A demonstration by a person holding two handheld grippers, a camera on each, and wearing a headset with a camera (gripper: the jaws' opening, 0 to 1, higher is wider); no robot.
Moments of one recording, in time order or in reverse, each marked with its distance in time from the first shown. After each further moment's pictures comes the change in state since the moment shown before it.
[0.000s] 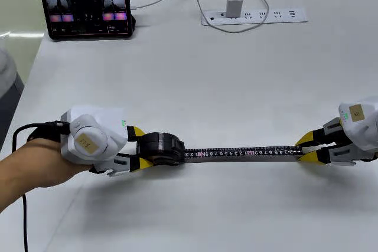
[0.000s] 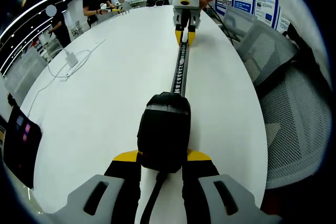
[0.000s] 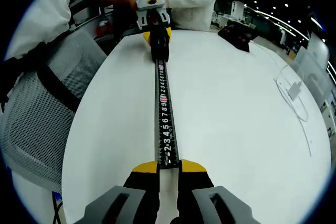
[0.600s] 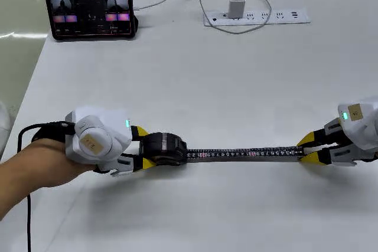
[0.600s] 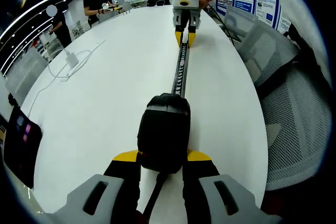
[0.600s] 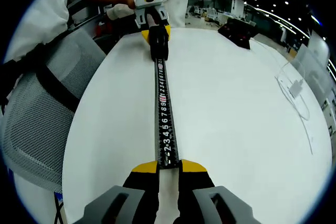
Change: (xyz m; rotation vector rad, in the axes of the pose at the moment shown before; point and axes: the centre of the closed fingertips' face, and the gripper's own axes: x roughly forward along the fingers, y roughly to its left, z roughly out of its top) left arm 0.000 0.001 0.002 -0.004 0.000 0.006; right arm 0.002 0.000 0.000 0.012 0.016 0.013
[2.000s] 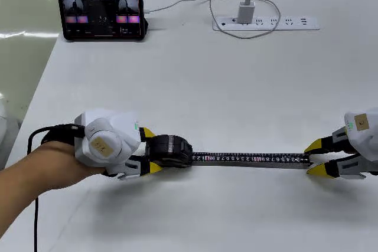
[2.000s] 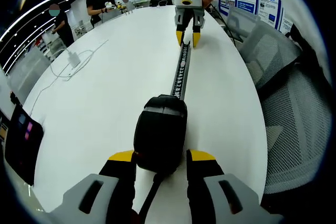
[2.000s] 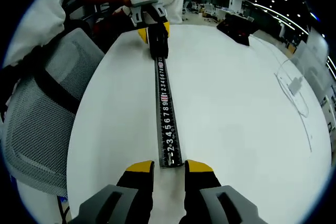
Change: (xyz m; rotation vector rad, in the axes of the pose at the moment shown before) left arm 0.000 -0.003 0.001 -0.011 0.000 0.023; right arm -0.004 0.004 0.000 0.024 0.036 -0.012
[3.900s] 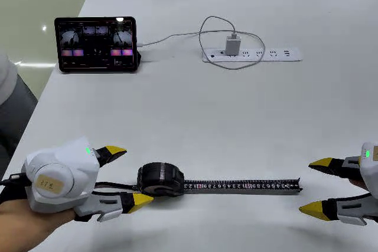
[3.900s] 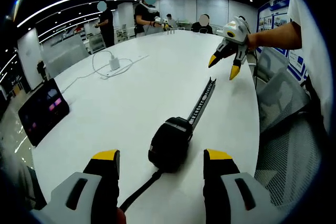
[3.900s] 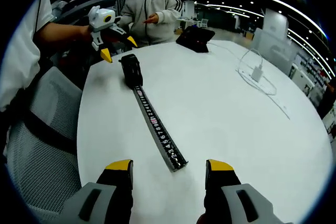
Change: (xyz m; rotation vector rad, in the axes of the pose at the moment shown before) left arm -0.055 0.007 0.015 -0.296 -0.186 0.202; right arm -0.037 0.013 0.023 0.273 -0.151 -0.238
